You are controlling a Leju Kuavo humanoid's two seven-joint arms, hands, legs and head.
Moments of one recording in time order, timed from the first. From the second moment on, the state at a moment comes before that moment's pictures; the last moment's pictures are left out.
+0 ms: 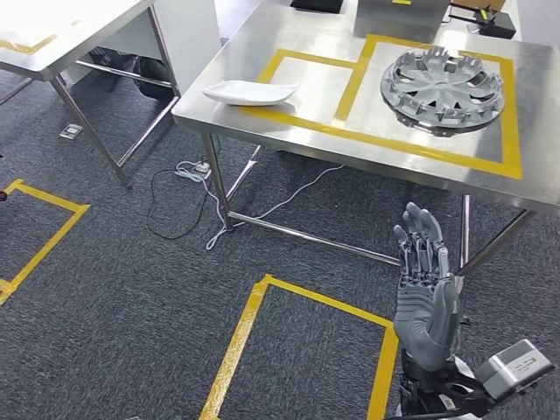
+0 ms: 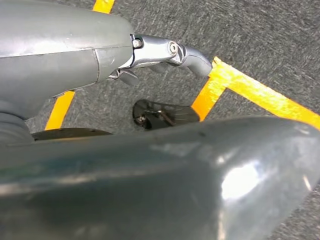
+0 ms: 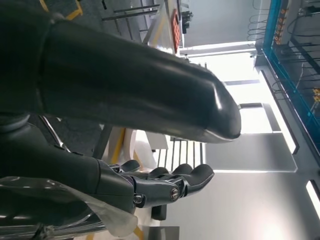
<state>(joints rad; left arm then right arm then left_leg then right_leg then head) -0.06 -0.03 -1.26 0.01 1.34 0.20 -0.61 0.19 -0.07 0.28 -1.99 0.20 -0.22 -0.46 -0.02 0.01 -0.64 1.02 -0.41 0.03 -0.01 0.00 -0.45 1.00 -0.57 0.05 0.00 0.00</state>
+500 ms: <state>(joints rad) -0.06 -0.03 -1.26 0.01 1.34 0.21 -0.61 0.19 -0.07 0.28 -1.99 0.24 -0.24 -0.45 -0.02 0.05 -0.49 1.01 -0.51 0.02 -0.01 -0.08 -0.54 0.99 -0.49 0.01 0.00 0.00</state>
